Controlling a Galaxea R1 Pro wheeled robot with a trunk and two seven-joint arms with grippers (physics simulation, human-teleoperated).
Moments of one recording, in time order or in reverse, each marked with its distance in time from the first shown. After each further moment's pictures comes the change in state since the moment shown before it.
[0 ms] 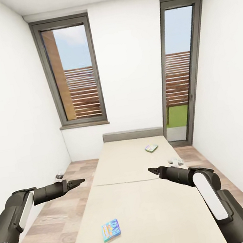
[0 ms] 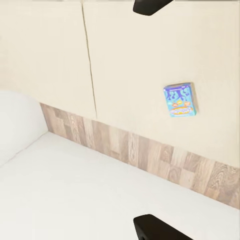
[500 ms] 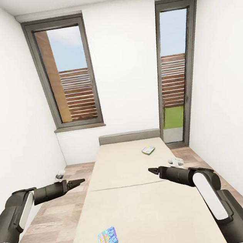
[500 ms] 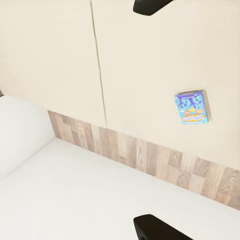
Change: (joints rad) left arm 0.000 0.000 0.000 0.000 0.001 -0.001 0.000; right arm 0.000 0.000 0.000 0.000 0.001 0.000 0.000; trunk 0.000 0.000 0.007
